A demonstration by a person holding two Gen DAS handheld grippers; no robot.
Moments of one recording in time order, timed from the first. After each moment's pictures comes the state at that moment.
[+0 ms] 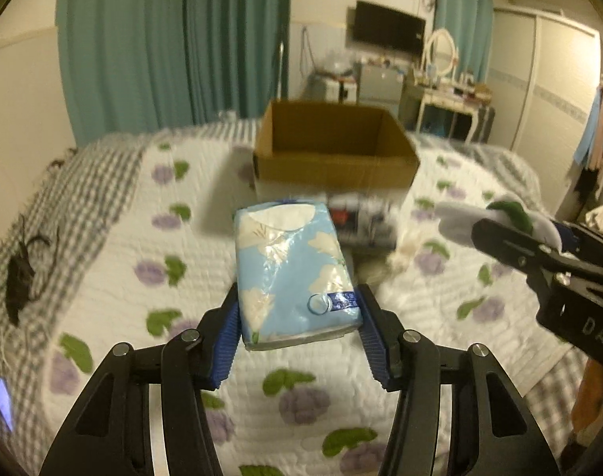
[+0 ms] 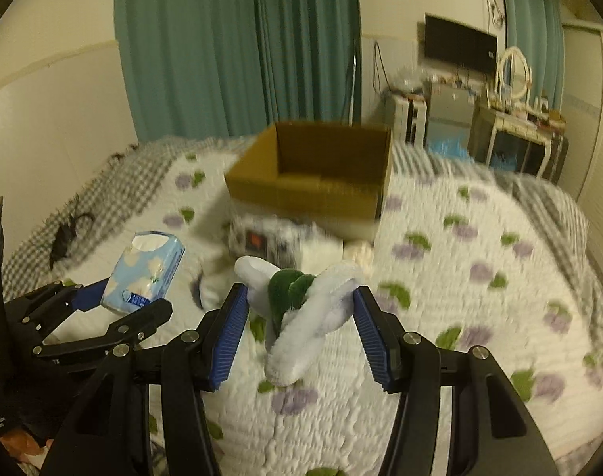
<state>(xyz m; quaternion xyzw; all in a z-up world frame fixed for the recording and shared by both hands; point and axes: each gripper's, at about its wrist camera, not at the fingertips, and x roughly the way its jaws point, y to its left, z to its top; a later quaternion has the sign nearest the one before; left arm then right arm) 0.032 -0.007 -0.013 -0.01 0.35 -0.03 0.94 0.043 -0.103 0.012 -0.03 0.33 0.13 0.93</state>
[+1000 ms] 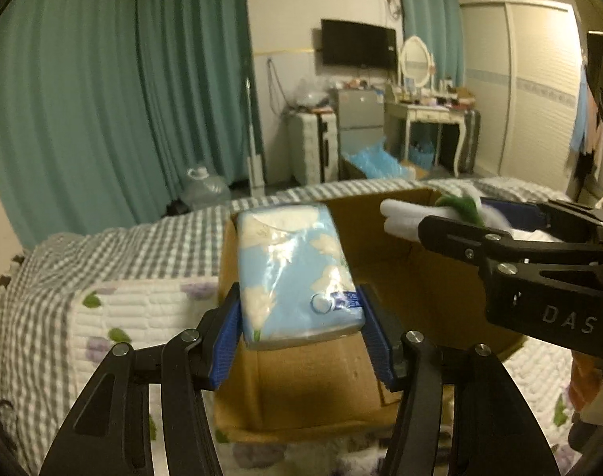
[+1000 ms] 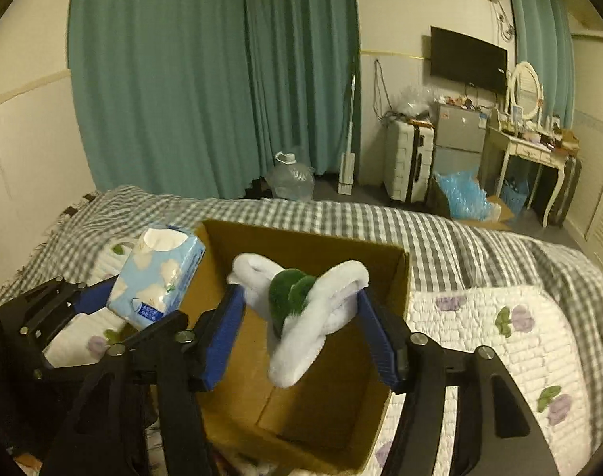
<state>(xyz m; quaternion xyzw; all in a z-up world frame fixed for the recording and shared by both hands) 0.276 -0.010 -0.021 0.06 0.29 -0.07 0.95 0.304 -0.089 0.032 -0.02 0.30 0.14 0.94</state>
